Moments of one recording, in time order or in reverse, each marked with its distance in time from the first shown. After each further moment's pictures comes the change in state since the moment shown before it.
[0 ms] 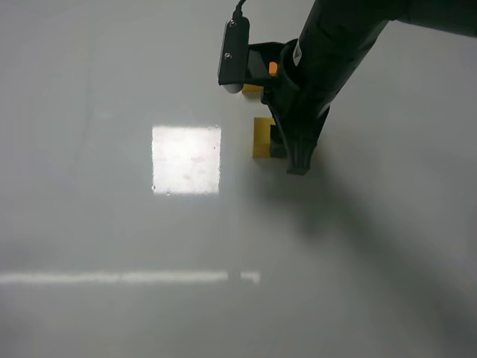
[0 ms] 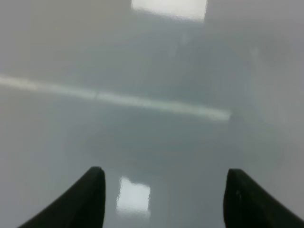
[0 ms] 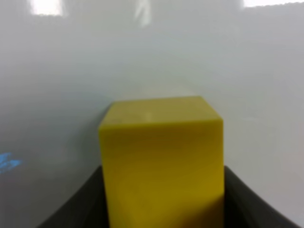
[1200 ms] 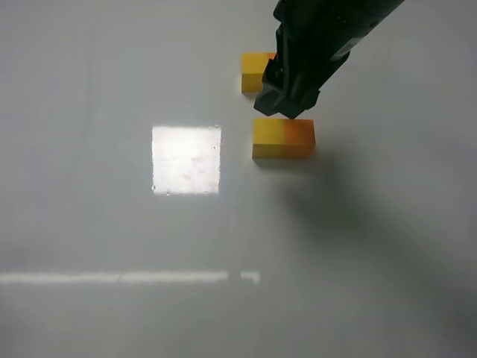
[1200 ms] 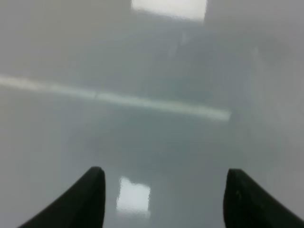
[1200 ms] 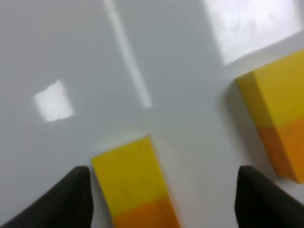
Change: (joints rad) left arm 0.000 0.000 0.000 0.000 0.000 0.000; right arm 0.004 -0.143 -0.073 0.142 -0.030 0.203
